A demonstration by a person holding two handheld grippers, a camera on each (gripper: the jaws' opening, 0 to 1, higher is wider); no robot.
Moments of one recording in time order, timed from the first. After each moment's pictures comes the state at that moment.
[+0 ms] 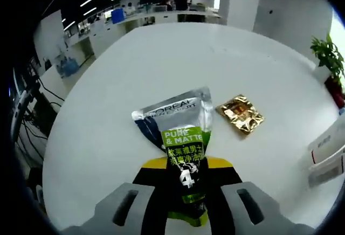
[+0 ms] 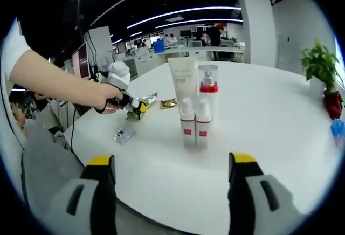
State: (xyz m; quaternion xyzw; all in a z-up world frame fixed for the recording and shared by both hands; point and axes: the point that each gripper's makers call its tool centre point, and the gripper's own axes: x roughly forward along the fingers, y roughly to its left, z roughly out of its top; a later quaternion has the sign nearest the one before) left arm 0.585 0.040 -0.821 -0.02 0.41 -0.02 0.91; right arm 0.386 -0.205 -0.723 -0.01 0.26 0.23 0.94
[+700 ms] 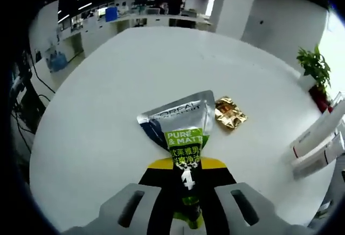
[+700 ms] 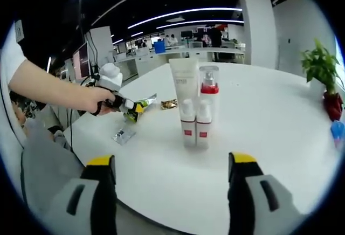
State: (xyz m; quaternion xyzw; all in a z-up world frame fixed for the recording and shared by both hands) left arm 0.566 0.030 -0.813 -0.07 0.40 -0.07 0.91; right arm 0.386 -0.204 -0.721 -0.01 0.26 0.23 0.94
